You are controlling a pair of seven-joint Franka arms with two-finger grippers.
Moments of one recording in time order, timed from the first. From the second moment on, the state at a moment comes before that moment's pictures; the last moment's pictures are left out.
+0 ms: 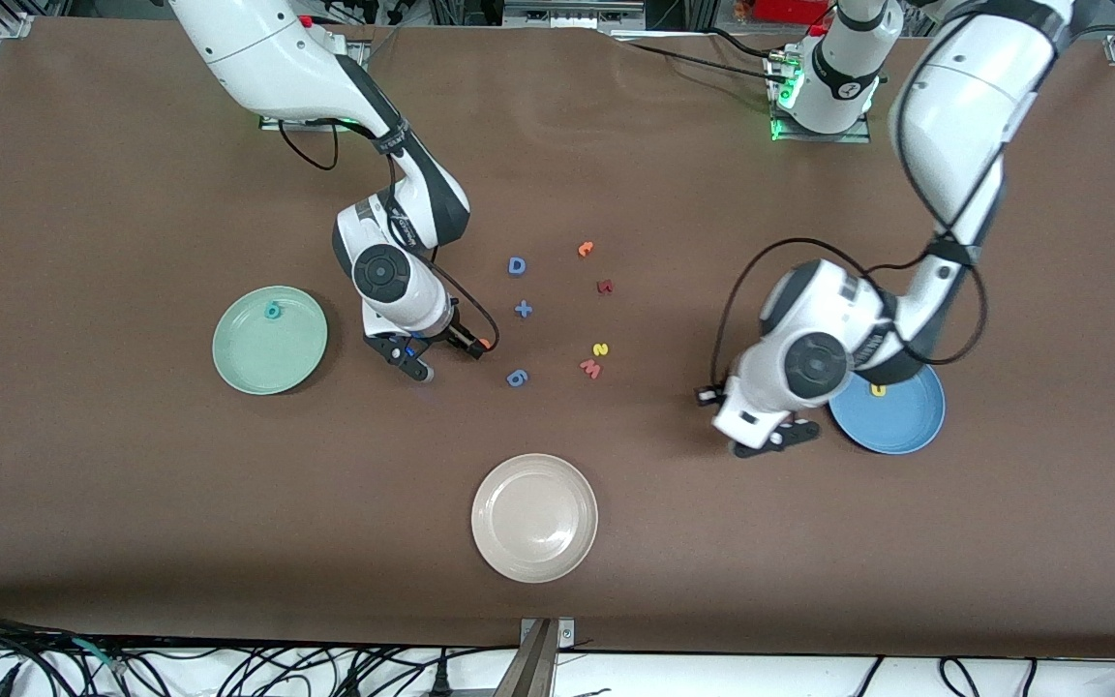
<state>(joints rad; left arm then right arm) 0.02 0.75 -0.43 -1.47 0.22 1.97 -0.69 0.47 0.62 0.09 -1.87 0.09 2.44 1.10</state>
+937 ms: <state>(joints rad) 0.29 0.76 -0.40 -1.45 0.33 1.86 -0.27 0.46 0.61 0.08 -1.87 0.09 2.40 1.05</state>
